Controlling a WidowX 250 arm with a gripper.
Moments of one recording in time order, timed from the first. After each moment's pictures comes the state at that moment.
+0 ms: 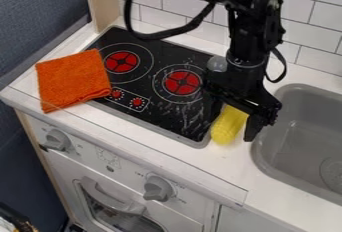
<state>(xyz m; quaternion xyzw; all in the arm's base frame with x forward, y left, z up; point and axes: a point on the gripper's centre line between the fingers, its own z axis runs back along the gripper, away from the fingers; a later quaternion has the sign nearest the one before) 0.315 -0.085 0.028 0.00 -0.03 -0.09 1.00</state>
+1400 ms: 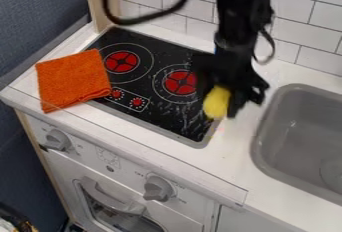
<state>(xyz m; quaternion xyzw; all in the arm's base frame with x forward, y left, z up) 0.319 -0.060 0.065 0.02 -0.08 -0.08 0.99</state>
